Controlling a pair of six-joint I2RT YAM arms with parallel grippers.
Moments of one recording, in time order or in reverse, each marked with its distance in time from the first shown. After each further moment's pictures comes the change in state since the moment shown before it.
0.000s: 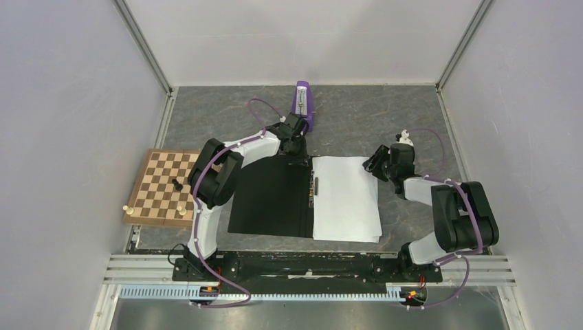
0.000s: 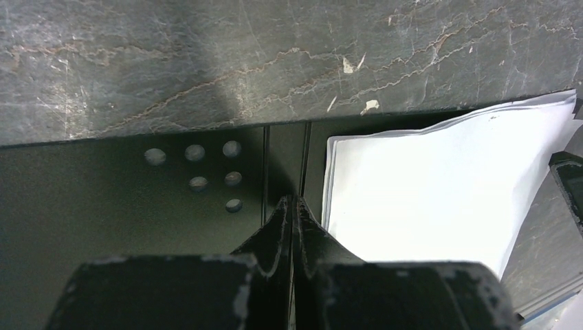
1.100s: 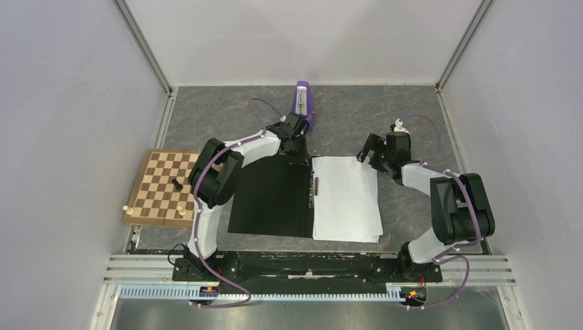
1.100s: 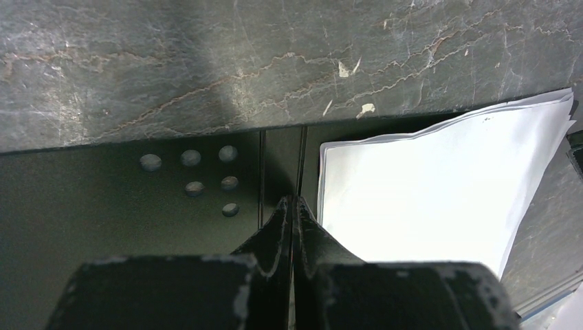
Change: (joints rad) left arm 0.005 0.010 0.013 -0.003 0.008 0.000; right arm 0.020 0.063 0.175 -0.192 0.056 -0.096
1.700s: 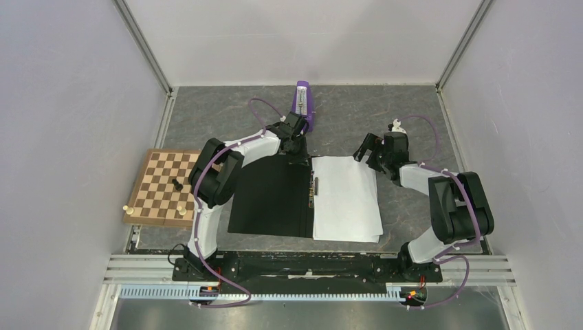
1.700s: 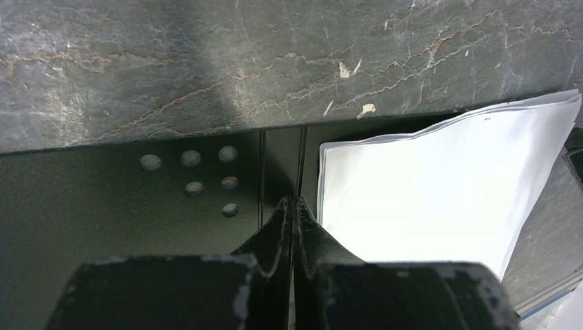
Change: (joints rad) left arm 0.004 0.002 0.002 -0.002 0.004 0.000; right arm 0.025 0.012 -0.011 0.055 -0.026 0.035
